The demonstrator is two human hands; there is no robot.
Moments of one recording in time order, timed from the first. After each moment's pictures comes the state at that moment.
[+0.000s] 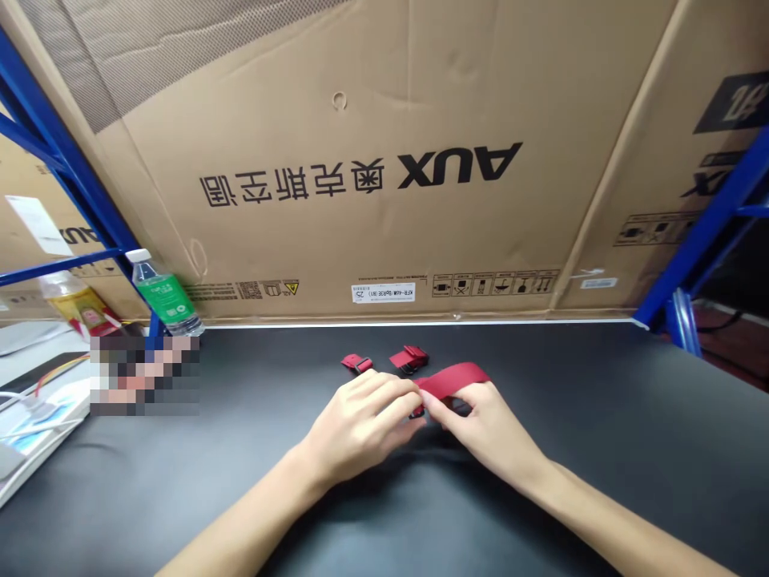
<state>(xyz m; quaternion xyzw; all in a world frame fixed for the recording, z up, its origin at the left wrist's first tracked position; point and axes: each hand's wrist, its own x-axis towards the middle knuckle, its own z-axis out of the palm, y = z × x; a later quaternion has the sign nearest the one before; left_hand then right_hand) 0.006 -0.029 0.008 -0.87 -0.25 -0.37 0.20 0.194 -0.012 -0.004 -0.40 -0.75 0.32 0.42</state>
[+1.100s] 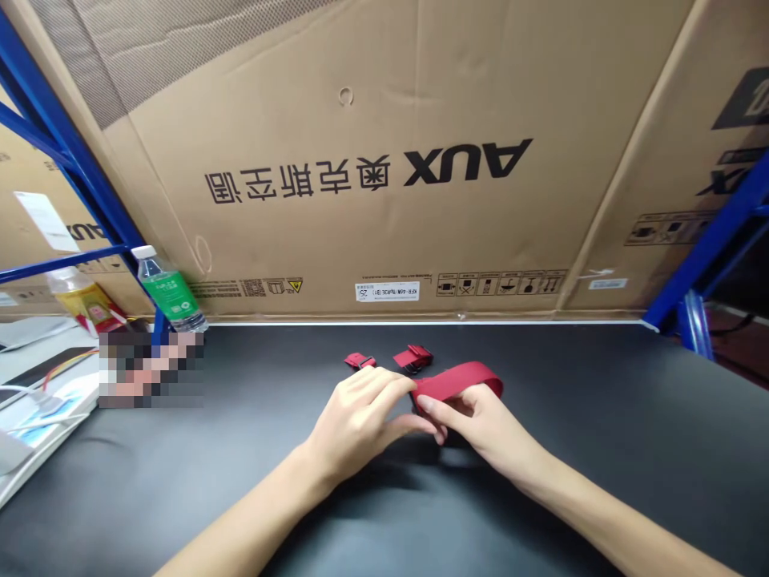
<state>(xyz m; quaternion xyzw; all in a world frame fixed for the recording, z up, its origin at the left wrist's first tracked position) 0.007 -0.026 0.007 -0.84 -0.28 -0.43 0.21 0.191 -0.012 -0.008 -0.36 -0.65 0.55 0.37</state>
